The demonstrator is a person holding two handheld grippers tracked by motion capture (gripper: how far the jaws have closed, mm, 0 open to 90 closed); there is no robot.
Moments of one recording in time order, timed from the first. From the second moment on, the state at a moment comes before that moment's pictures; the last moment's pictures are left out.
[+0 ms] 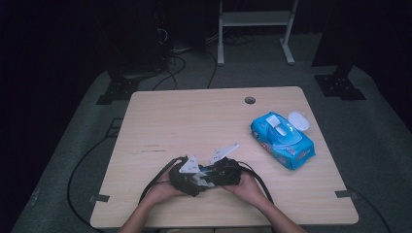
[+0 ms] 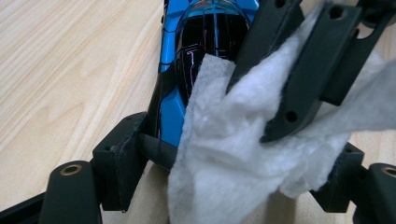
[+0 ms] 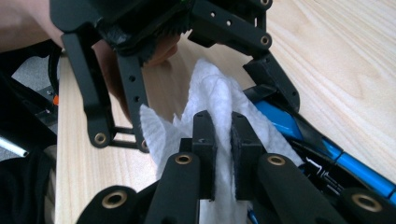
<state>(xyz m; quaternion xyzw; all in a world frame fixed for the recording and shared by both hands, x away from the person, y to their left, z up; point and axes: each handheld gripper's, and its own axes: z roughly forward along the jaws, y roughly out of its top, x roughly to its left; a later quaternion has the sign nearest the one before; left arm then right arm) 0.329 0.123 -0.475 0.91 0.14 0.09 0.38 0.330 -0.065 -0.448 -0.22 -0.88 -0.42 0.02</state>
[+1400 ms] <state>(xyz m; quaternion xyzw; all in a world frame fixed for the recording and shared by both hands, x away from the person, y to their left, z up) 0.329 0.122 -0.476 0.91 0.14 0.09 0.38 0.312 -0.089 -0.448 -0.22 -0.89 -0.40 -0.07</state>
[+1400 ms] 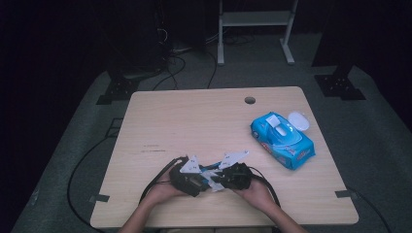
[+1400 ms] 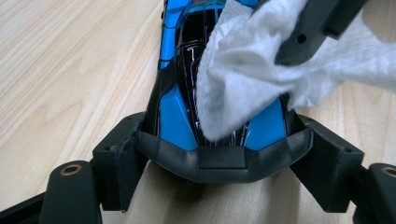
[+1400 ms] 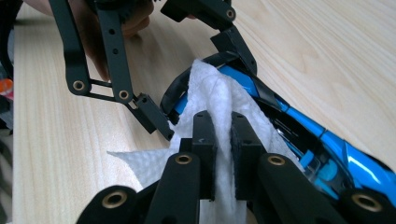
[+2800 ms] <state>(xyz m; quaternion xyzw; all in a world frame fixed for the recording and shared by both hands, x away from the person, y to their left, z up) 0.330 0.124 -0.478 0.91 0.14 0.09 0.38 0.343 -0.161 -0.457 -0.33 -0.86 -0.38 -0.08</state>
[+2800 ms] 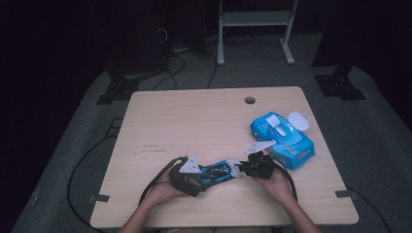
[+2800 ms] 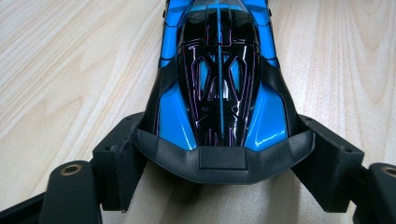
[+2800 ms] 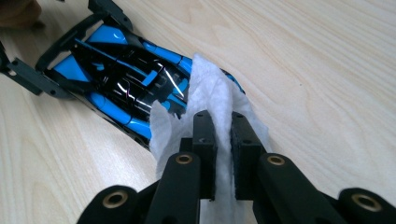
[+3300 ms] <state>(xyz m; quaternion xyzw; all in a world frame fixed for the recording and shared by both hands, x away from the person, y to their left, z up) 0.330 0.124 -0.478 0.91 0.15 0.09 0.38 0.343 -0.158 -0.455 -0.32 -0.86 -0.39 -0.07</state>
